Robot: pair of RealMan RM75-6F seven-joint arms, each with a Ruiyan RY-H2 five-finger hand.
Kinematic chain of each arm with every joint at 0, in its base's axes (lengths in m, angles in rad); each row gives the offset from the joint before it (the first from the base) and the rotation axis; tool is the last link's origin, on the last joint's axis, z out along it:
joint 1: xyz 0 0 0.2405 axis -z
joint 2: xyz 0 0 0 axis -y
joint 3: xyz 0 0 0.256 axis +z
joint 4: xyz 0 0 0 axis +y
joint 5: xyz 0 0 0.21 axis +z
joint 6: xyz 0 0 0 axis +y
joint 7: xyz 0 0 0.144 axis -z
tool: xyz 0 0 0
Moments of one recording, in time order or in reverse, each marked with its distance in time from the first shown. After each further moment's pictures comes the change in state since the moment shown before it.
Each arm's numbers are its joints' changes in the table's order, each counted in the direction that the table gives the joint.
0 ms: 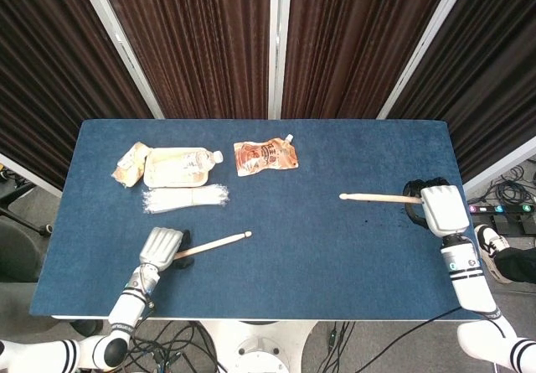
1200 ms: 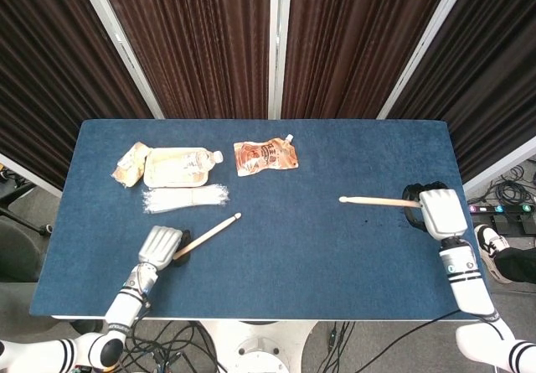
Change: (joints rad) left arm -0.002 -0.008 0.020 0.057 0.108 -0.004 0.173; right arm 0.010 0.005 -0.010 -0.009 0.017 -0.007 0.010
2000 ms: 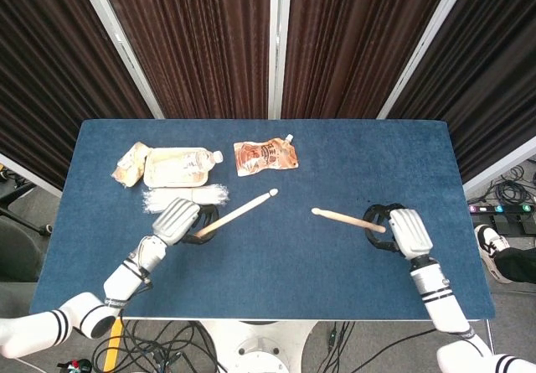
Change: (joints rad) left arm 0.136 -0.083 -0.070 0.080 0.396 0.010 0.659; right arm 0.023 0.048 -0.033 -0.200 -0.070 0.004 -0.267
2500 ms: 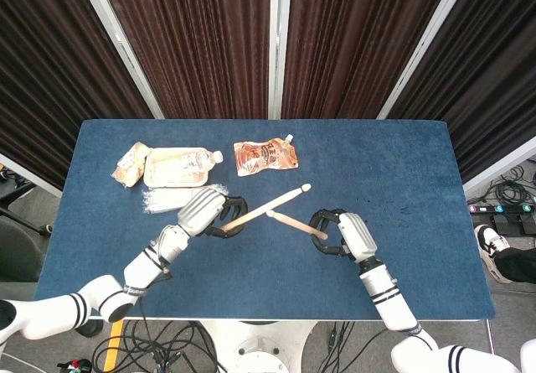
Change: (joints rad) left arm 0.113 0.037 -0.047 0.014 0.056 0.014 0.156; right arm -0.072 0.199 0.042 -0.047 0.008 -0.036 -0.068
